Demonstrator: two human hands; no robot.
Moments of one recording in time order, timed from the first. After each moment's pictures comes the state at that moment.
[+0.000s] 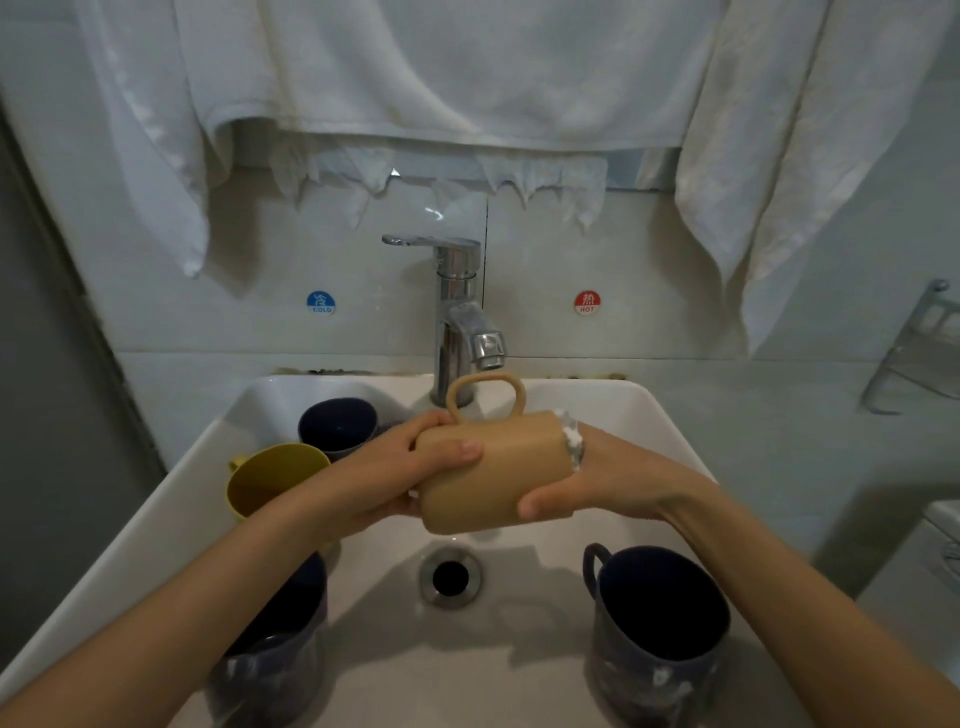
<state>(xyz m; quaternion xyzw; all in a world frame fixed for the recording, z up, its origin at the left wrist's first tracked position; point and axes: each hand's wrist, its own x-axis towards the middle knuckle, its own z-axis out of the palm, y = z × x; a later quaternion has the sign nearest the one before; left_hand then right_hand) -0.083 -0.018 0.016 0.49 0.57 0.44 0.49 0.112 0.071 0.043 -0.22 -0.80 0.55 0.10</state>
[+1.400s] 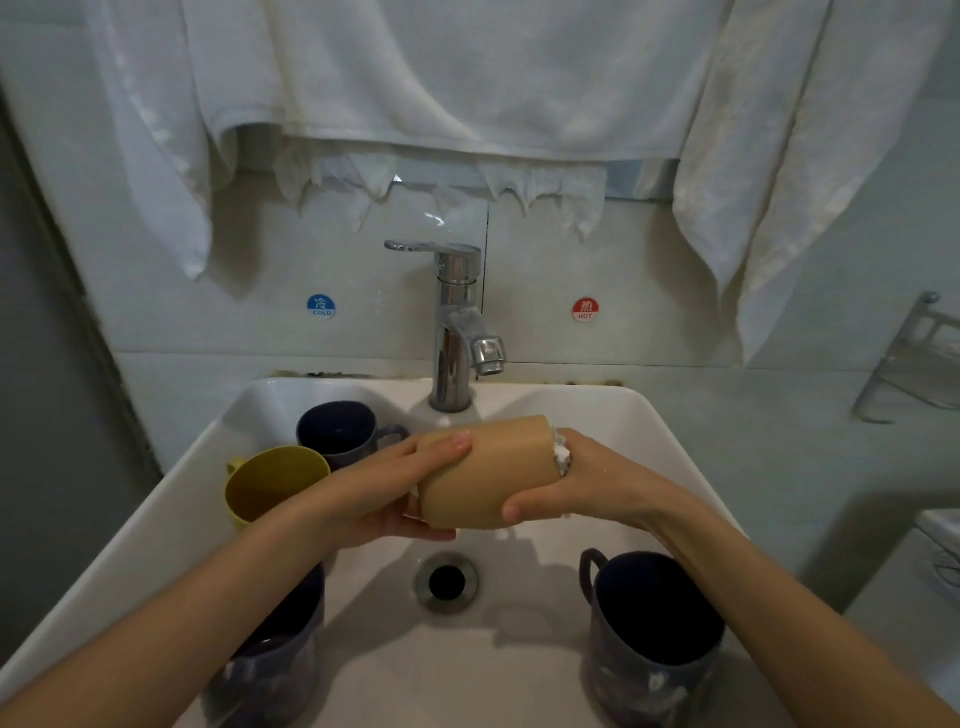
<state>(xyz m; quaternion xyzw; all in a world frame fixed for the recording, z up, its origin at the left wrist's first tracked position) -0.080 -0.023 0.012 0.39 0.58 0.46 0.55 0.106 0.072 0.037 -0.23 -0.82 0.51 0.13</state>
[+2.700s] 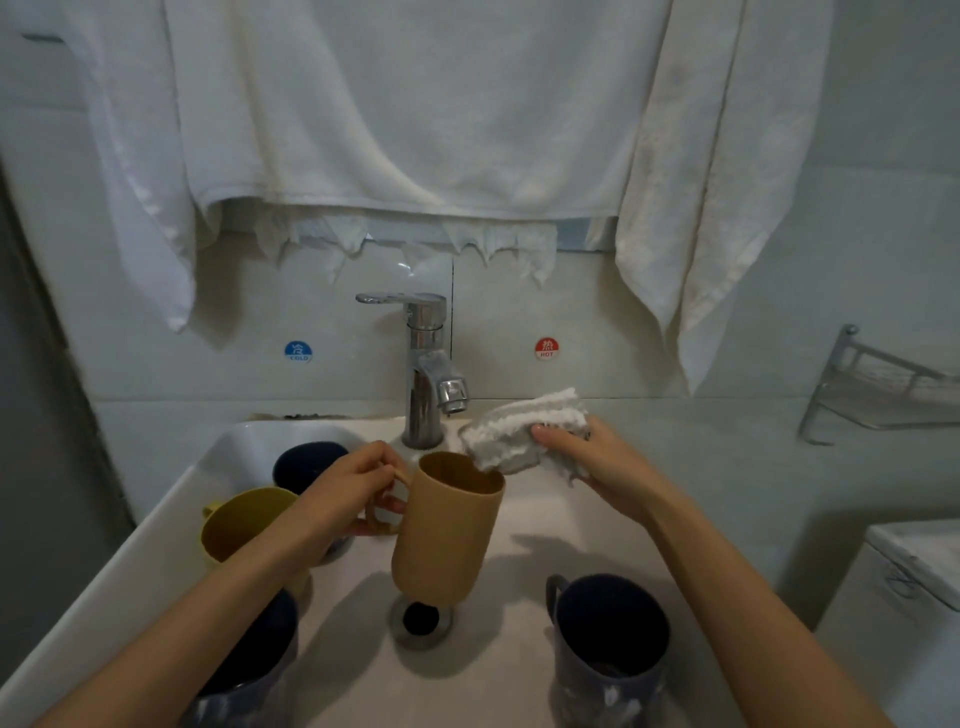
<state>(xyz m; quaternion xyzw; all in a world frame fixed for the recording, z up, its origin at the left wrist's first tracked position) -0.094 -0.015 0.015 0.42 0.66 0.50 0.37 0.127 0.123 0.029 -0.28 -0.74 0.53 0.31</state>
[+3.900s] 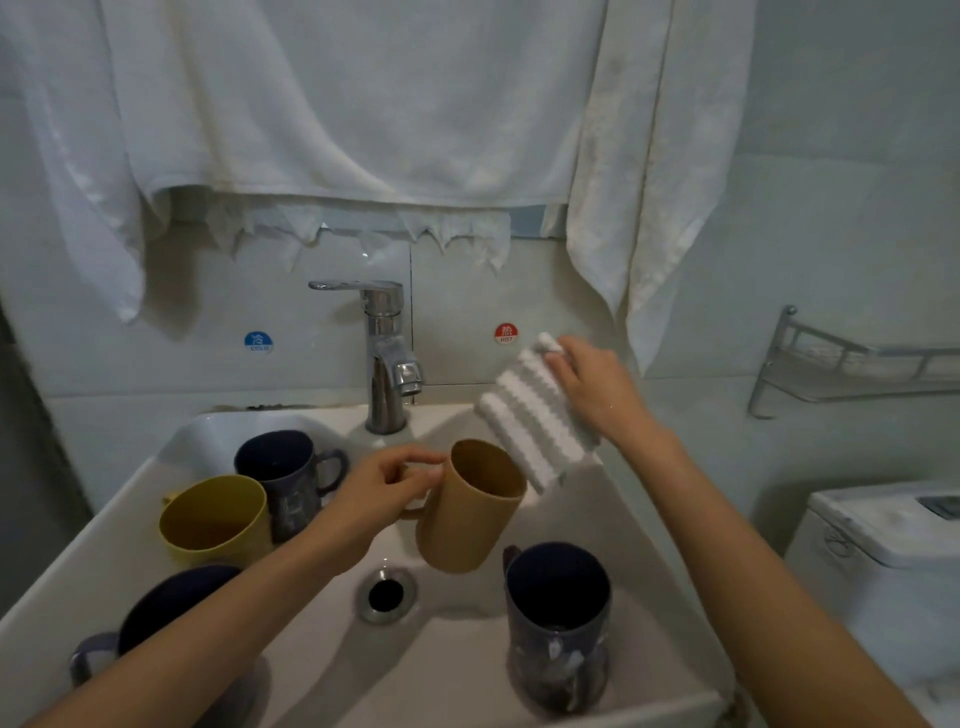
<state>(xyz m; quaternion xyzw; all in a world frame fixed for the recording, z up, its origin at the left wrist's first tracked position) -0.028 -0.011 0.008 0.49 0.60 0.52 0.37 0.153 0.147 0.070 -0.40 -0.84 0.06 0.36</state>
